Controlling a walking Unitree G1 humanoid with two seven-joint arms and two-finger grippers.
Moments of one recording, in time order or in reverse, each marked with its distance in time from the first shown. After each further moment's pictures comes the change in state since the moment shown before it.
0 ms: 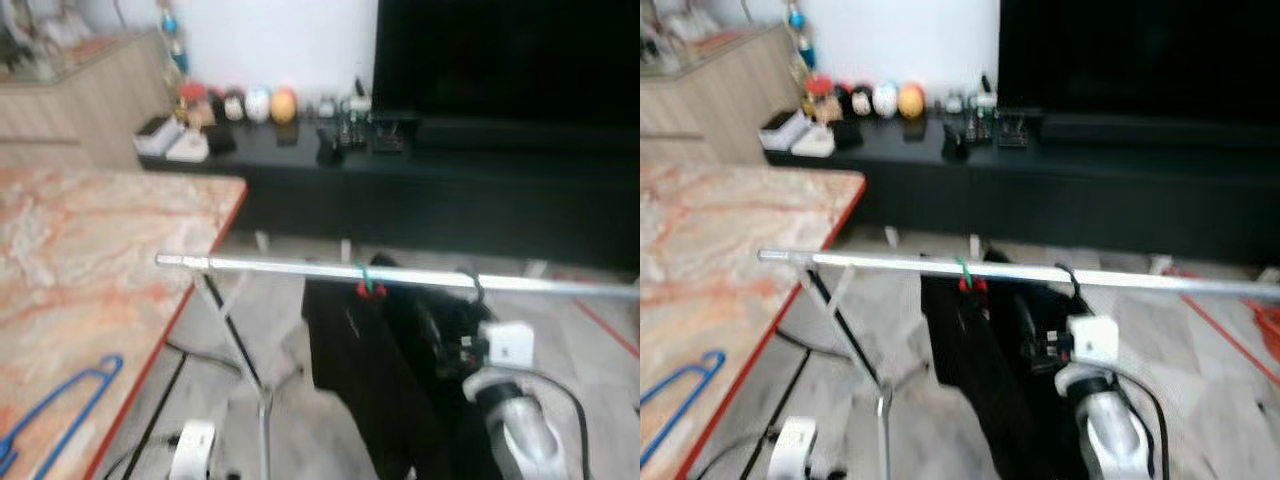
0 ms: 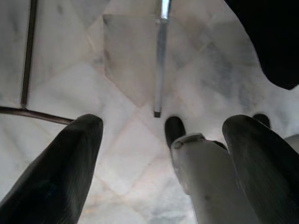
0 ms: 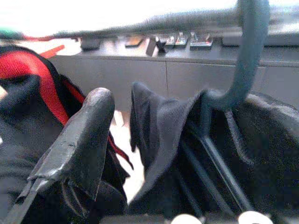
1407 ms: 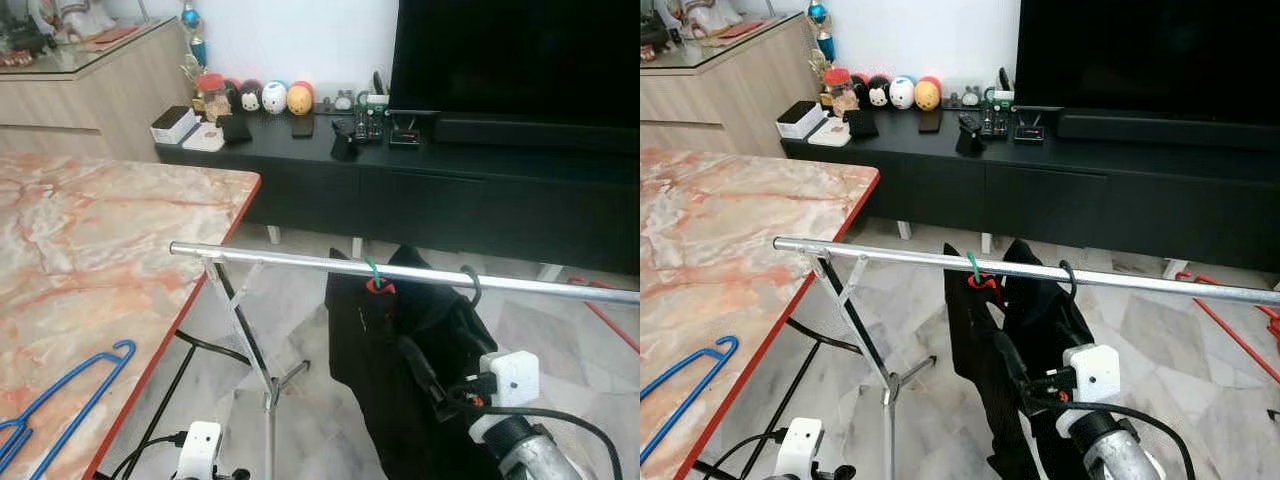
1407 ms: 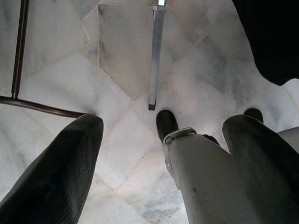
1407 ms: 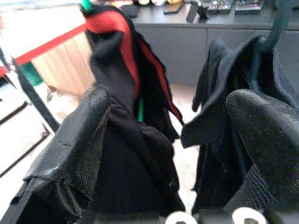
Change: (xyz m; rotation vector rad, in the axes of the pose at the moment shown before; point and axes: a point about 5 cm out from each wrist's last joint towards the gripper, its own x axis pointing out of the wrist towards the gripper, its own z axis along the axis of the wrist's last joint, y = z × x) left arm -0.001 0.002 -0.004 -0.009 0.012 -0.014; right arm -0.034 0.019 0.002 0.062 0.119 0.172
